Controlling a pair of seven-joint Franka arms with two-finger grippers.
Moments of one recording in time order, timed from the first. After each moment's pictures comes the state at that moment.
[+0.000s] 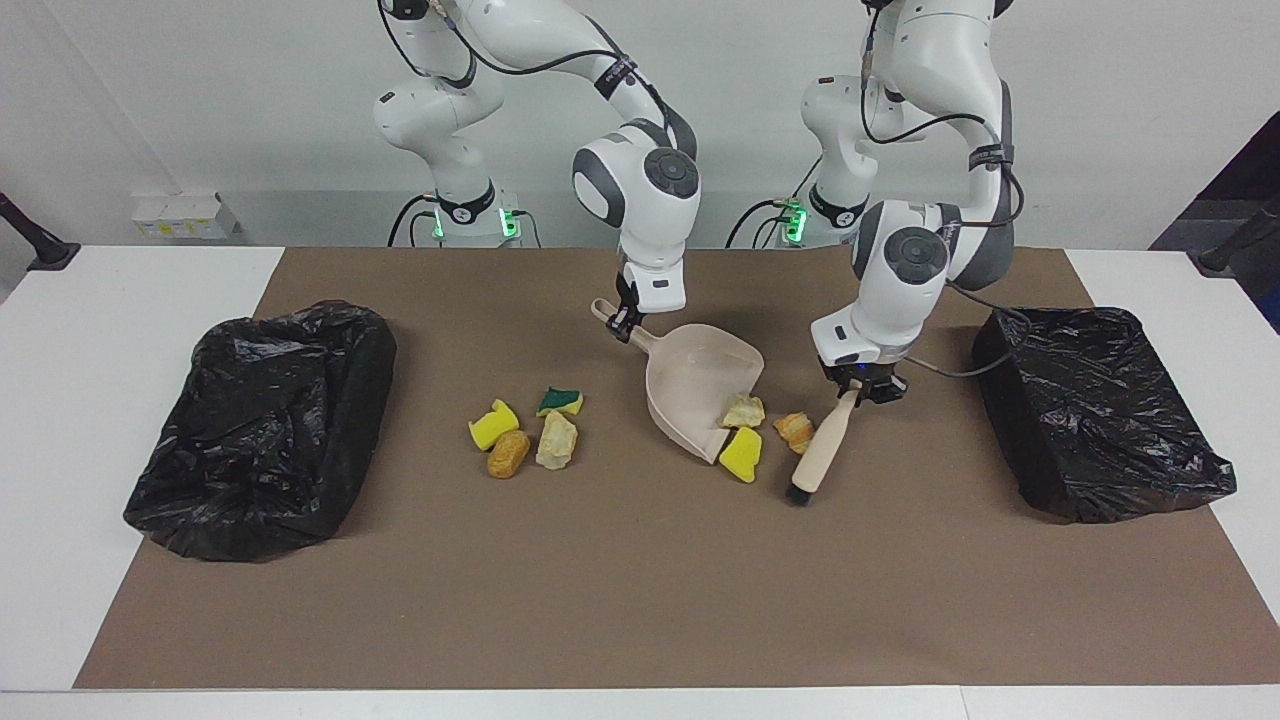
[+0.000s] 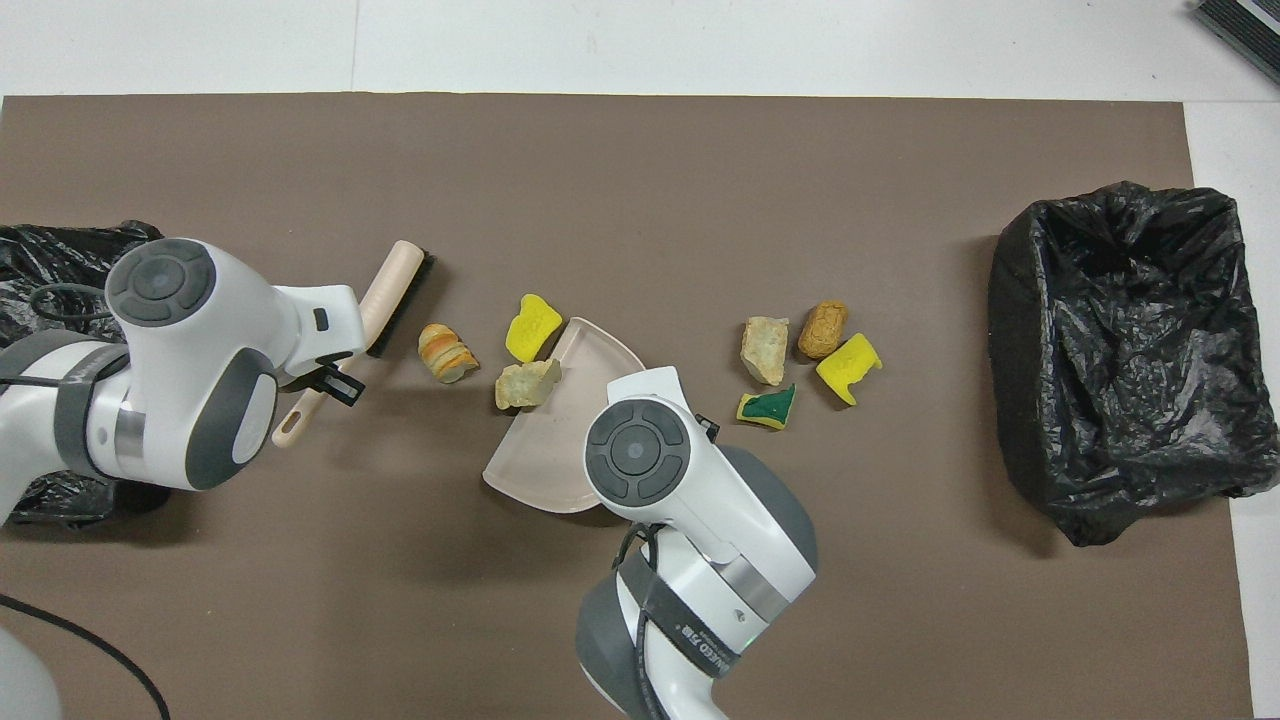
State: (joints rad) left arm -0.26 0.16 -0.06 -2.09 0.09 2.16 0.33; right arm 0.69 0.22 0.00 -1.92 -0.08 1.98 -0.27
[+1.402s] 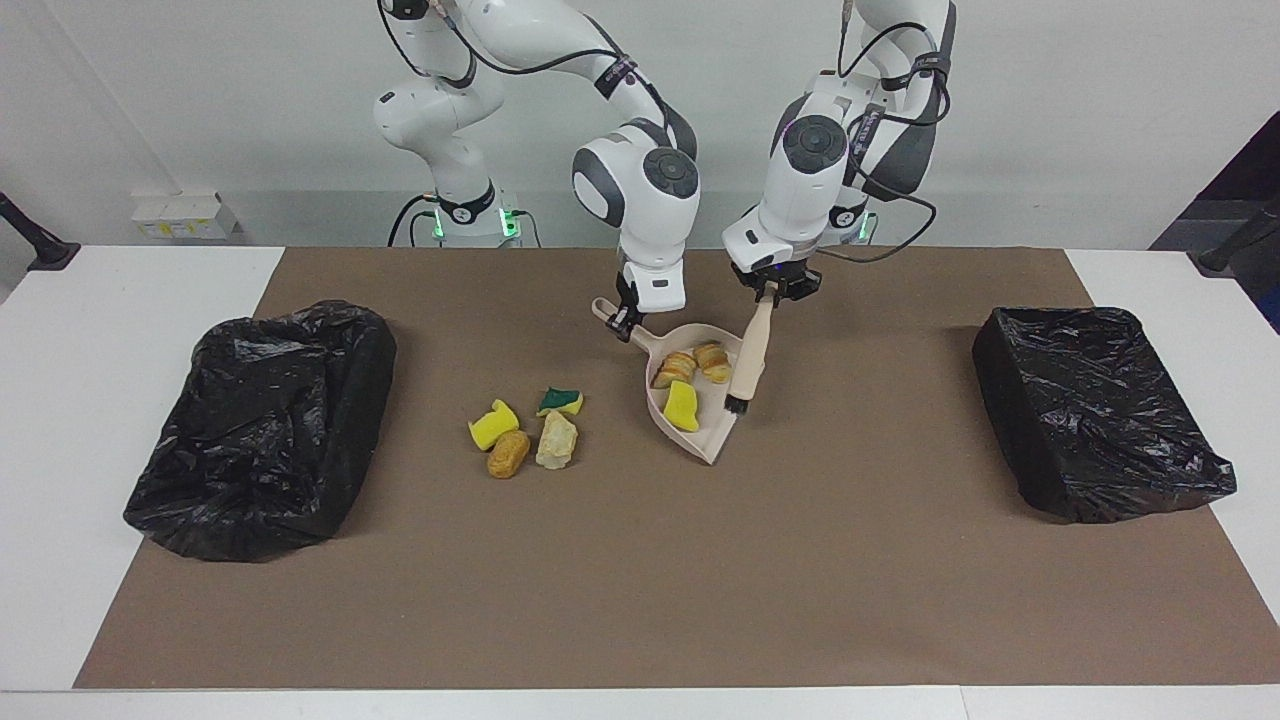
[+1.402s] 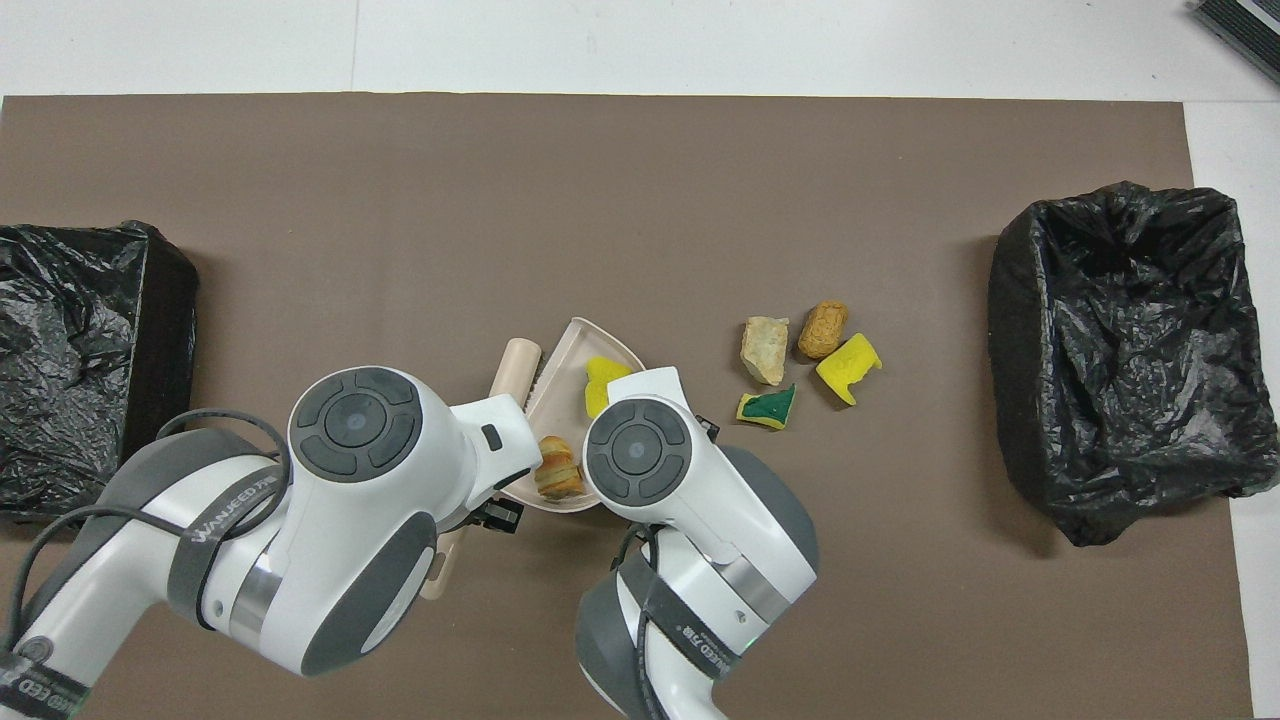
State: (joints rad) left arm -0.53 -0.08 -0.04 -2.14 -0.06 1.87 -0.19; right arm 0.69 0.21 0.00 -1.92 -0.07 1.97 -0.27
